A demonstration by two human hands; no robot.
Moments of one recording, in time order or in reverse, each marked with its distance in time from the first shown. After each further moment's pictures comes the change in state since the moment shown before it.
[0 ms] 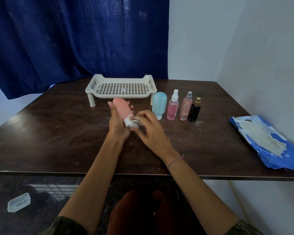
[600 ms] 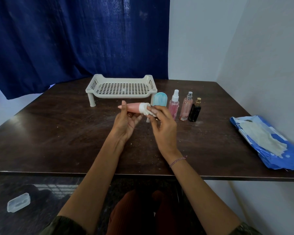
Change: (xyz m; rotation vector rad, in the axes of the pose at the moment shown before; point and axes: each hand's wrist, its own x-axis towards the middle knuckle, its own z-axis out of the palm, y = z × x) left_hand -0.007 -0.003 0.005 0.007 -0.133 -0.037; right_hand -0.001 0.004 -0.011 0.030 0.349 0.169
